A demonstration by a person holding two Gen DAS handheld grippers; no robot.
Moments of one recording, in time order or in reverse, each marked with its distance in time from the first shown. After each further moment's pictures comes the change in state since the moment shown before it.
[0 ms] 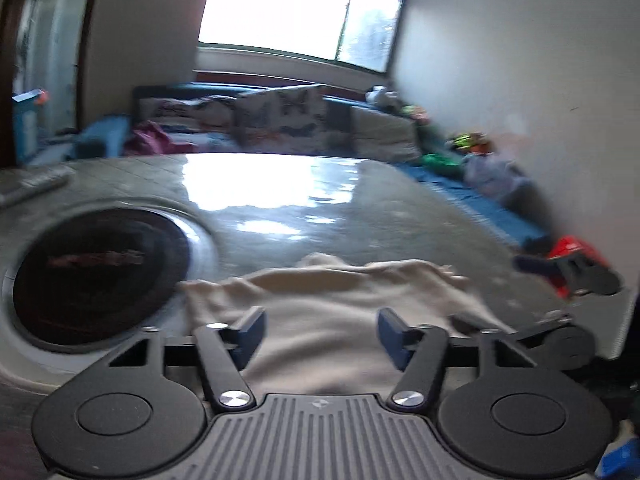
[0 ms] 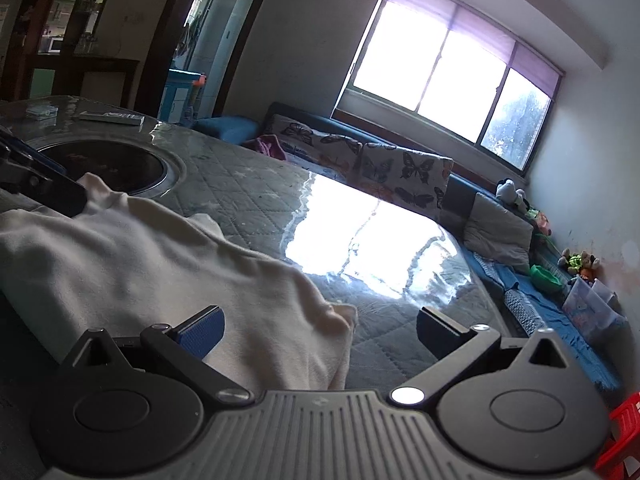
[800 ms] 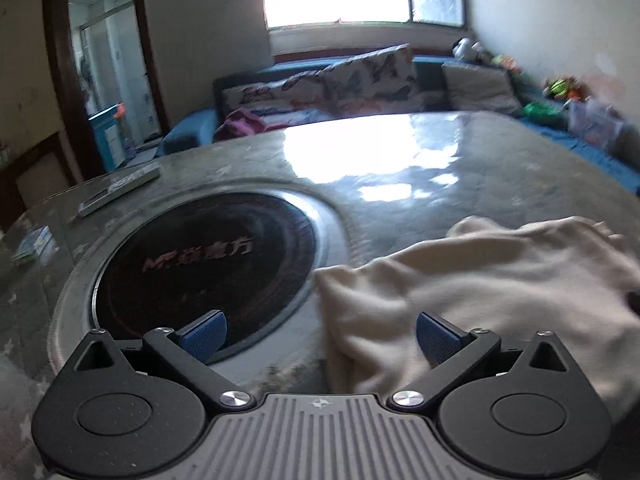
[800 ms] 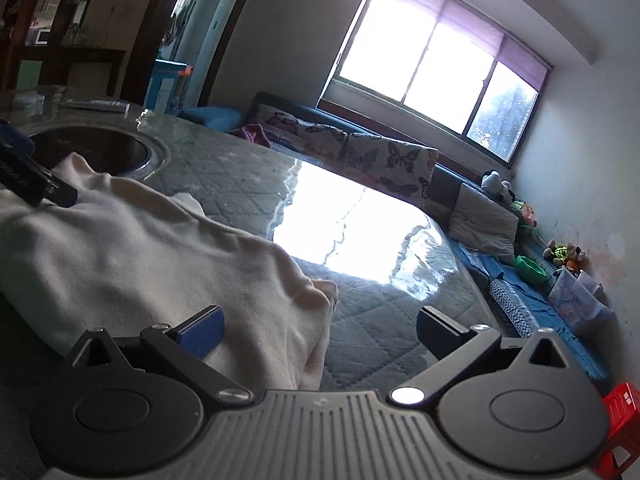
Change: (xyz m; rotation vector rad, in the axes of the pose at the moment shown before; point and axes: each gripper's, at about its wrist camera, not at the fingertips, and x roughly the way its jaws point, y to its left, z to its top) left arm 0.046 0.036 0.001 0.105 0.099 0.426; right arm 0.001 -0.003 -0.013 0.002 0.030 -0.052
